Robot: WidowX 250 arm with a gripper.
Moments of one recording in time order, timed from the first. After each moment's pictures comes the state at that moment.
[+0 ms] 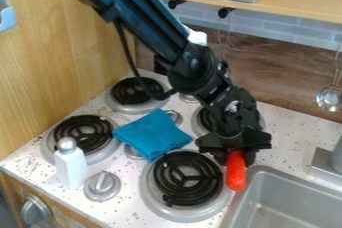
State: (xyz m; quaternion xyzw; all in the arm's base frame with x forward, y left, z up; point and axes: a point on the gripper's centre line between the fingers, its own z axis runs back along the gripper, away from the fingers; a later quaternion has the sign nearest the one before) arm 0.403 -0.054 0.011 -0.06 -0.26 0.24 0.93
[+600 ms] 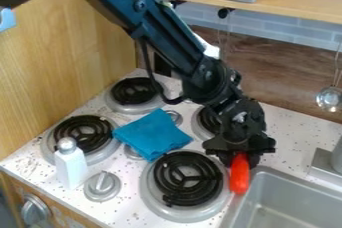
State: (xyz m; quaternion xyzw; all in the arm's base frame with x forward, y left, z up) arm 0.421 -0.050 -0.007 -0.04 -0.27 0.24 0.93
